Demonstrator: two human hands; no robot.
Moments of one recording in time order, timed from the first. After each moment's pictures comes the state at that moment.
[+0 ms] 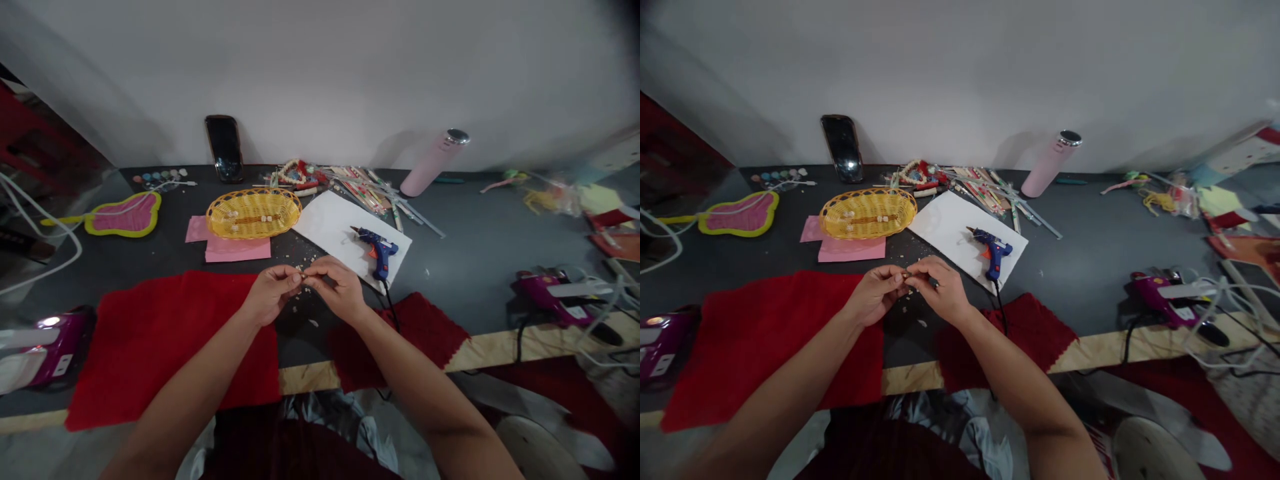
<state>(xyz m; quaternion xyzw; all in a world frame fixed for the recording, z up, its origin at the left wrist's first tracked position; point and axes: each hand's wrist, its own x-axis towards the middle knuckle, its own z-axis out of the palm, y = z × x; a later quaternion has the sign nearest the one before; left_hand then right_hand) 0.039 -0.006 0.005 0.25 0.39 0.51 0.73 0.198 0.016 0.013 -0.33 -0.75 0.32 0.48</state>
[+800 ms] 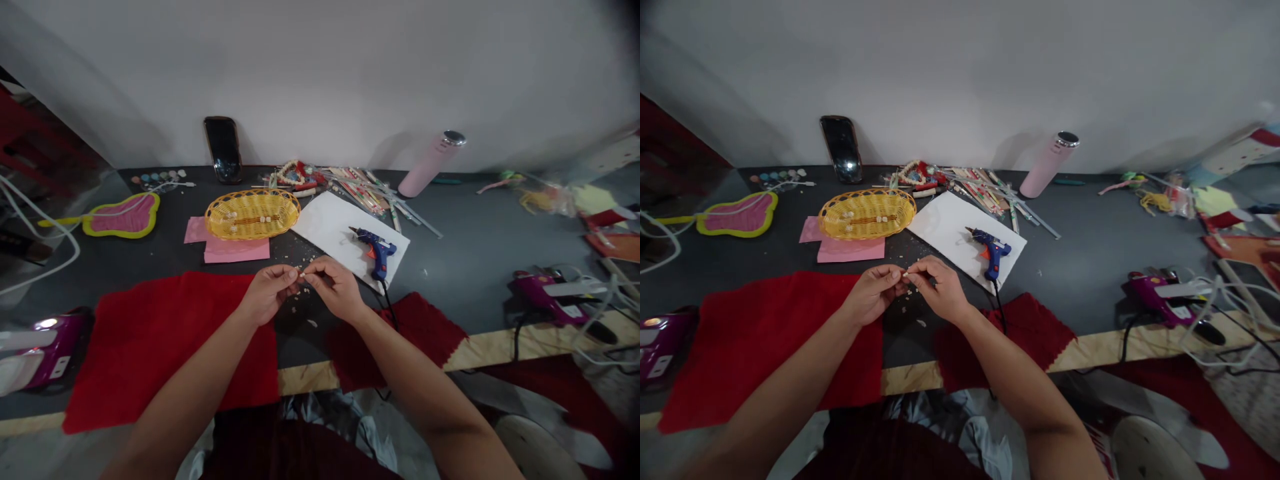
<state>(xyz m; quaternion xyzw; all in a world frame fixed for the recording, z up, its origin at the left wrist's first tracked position) 0.036 -0.005 0.004 0.27 0.38 0.51 0.73 0.200 0.016 0.012 -0.35 -0.75 0.35 0.45</state>
